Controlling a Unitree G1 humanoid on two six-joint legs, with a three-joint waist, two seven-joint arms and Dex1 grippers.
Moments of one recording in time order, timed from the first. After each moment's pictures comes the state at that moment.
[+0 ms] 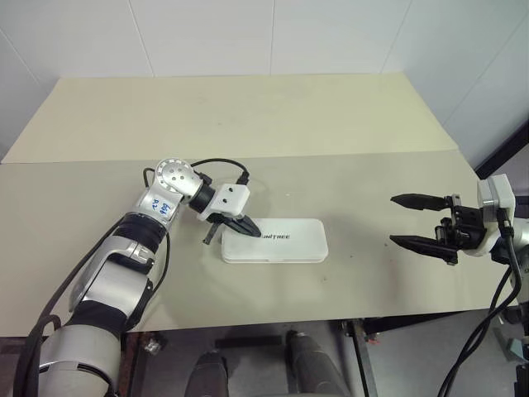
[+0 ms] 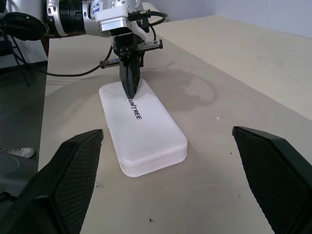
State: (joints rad) left arm -1.02 0.47 -0.40 0.80 -0.07 -0.34 -1.50; right arm -0.35 -0.85 -0.24 0.28 0.67 0.14 1.53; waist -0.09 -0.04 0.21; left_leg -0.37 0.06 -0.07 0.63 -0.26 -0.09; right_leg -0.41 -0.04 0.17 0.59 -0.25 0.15
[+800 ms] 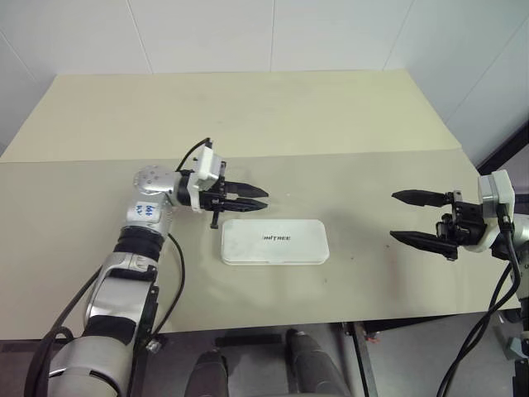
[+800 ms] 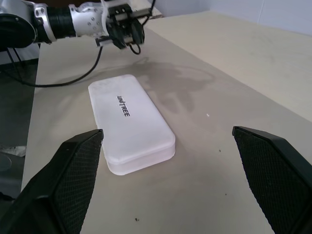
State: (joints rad) left arm -0.87 0.45 -0.04 0.62 -0.39 -0.07 -1.50; right arm -0.39 -0.85 -0.24 0.32 0.64 0.14 1.53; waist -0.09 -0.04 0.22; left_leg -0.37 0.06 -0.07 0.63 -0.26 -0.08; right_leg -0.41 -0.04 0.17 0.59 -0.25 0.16
